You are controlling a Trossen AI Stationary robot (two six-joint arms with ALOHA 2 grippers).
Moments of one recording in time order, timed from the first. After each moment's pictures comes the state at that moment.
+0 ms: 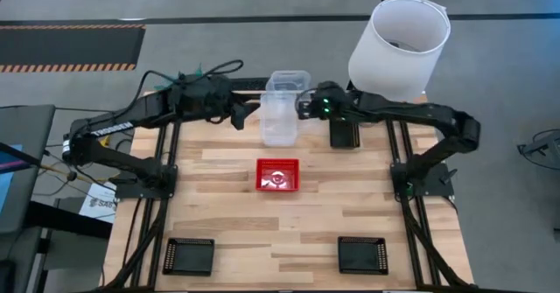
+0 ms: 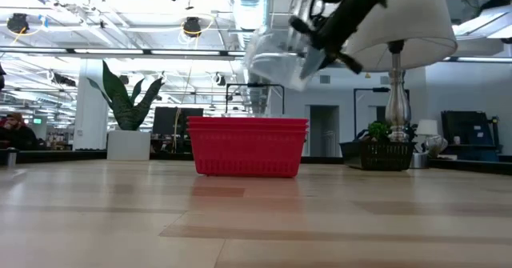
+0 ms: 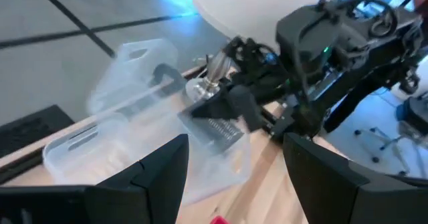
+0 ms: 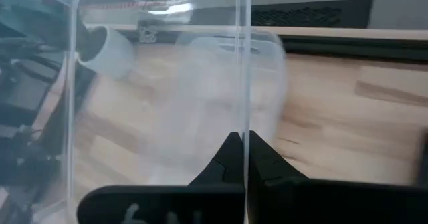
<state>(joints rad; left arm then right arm) 0.24 1.20 1.34 -0.49 -0.16 -0.53 -0.37 1.49 1.20 -0.42 0.24 0.89</state>
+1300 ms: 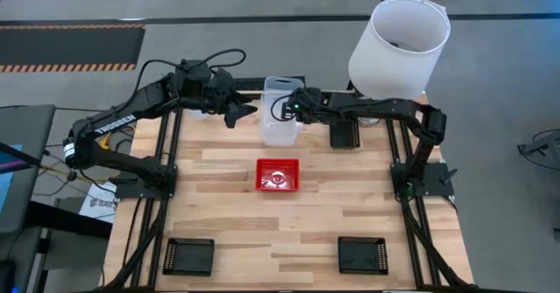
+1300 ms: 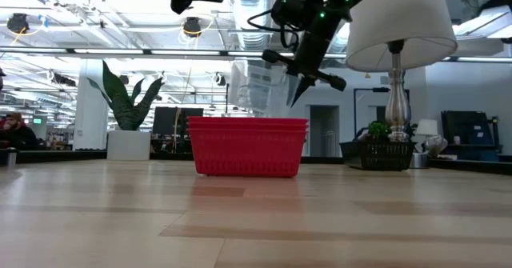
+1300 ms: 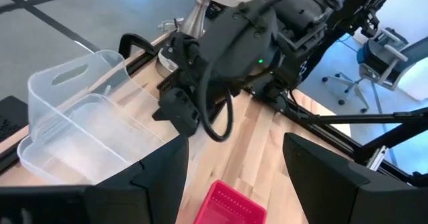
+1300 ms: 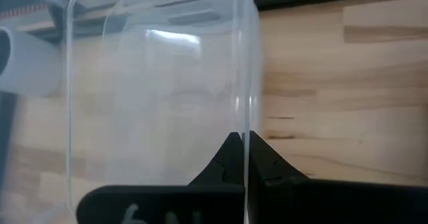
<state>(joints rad) 0.43 1.21 1.34 -0.56 0.23 -0.36 -0.35 1.79 1.43 -0.61 0.32 1.18</state>
